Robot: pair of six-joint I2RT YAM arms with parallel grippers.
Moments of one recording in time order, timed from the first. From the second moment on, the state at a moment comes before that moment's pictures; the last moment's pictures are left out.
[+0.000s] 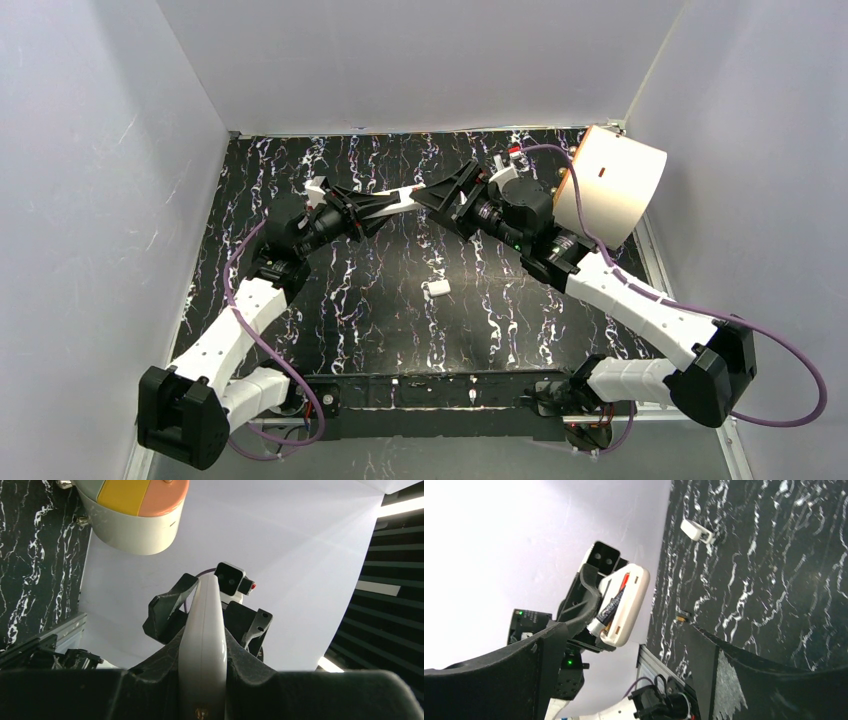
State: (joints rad) left arm -0.33 1.04 0.73 0.23 0.58 -1.81; right arm 0.81 1.21 1.05 -0.02 -0.07 1.19
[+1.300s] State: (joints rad) left arm -0.33 1.03 0.77 0.19 0.59 -1.75; right arm 0.81 1.24 1.02 0.16 -0.05 1.24
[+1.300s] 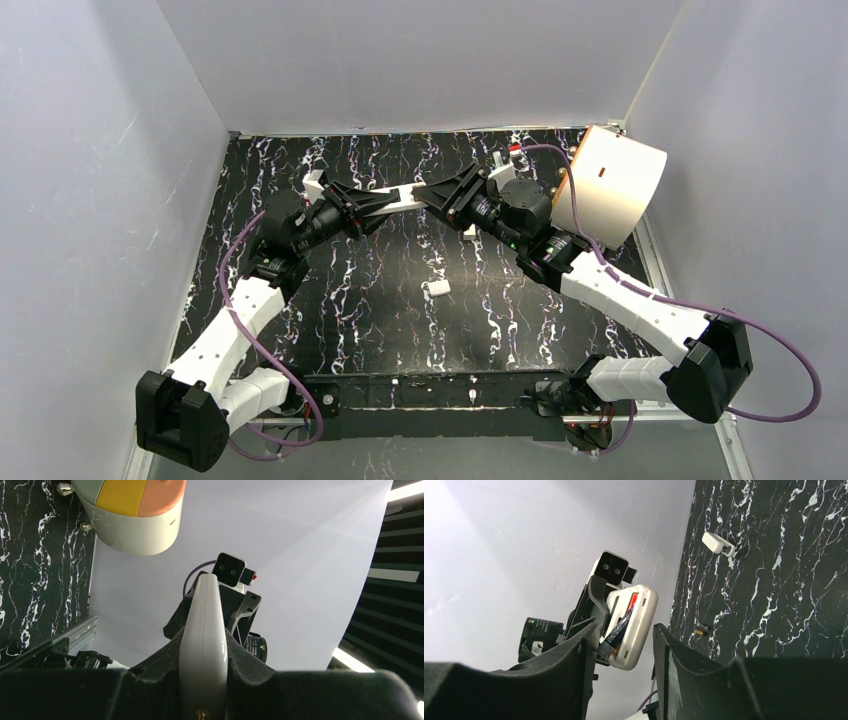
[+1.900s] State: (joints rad) left arm -0.33 1.02 0.77 0.15 0.58 -1.71; right arm 0.79 1.24 1.02 0.10 -0.07 1.31
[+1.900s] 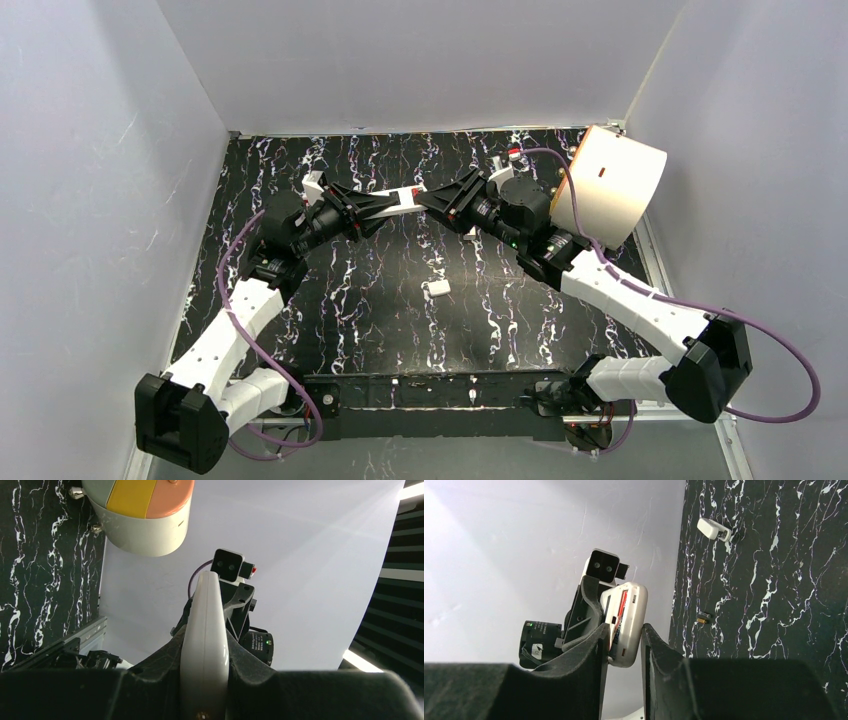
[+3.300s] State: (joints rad) left arm -0.32 1.07 0.90 0.15 0.83 -1.30; right arm 0.68 1.16 0.96 0.18 -0.45 1.11
